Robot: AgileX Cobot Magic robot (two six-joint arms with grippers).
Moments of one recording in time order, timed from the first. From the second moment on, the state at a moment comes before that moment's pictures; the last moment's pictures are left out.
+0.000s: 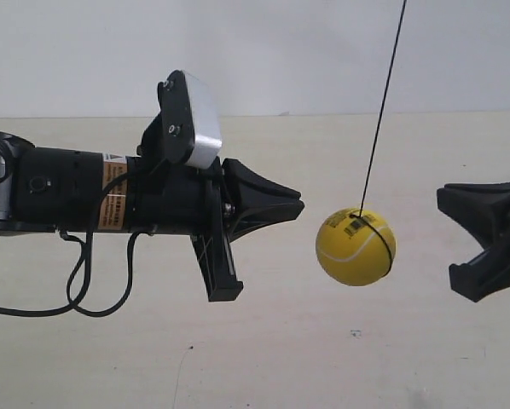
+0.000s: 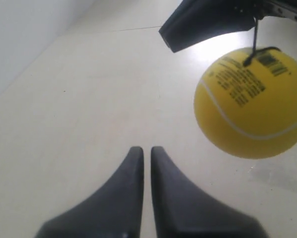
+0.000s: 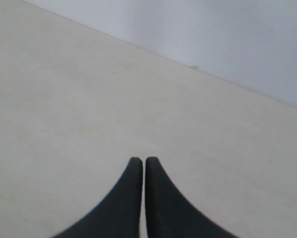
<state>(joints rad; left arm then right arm) -0.55 1.65 -0.79 1.17 -0.73 -0.57 0.14 1.00 -0.28 -0.93 -0.49 0.64</state>
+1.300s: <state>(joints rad) -0.54 0.96 -0.58 0.84 -0.26 -0.64 0.14 0.83 -0.24 -0.85 -0.50 0.64</state>
